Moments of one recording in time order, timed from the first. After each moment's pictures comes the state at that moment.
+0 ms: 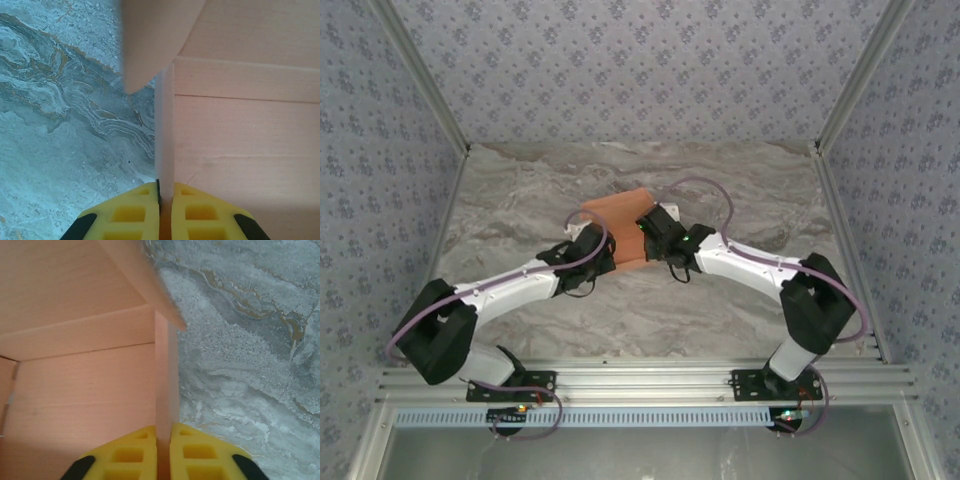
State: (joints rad) left arm -0.75 1.42 0.80 -0.29 -0.25 -0.95; right arm 0.82 1.65 1.16 -0.50 0.32 0.63
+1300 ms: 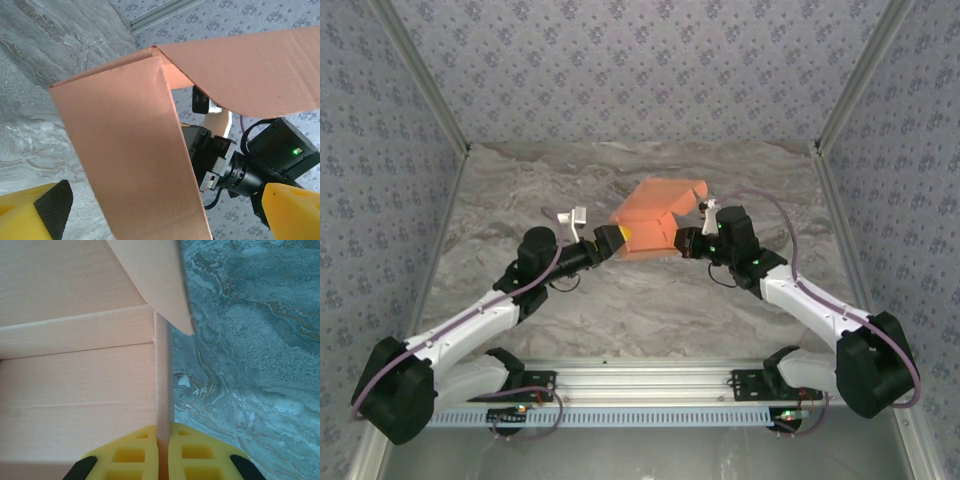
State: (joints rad) left arm -0.60 1.05 0.54 0.38 0.45 -1.11; right arm 0.50 1.21 0.70 0.00 -0.30 0.61
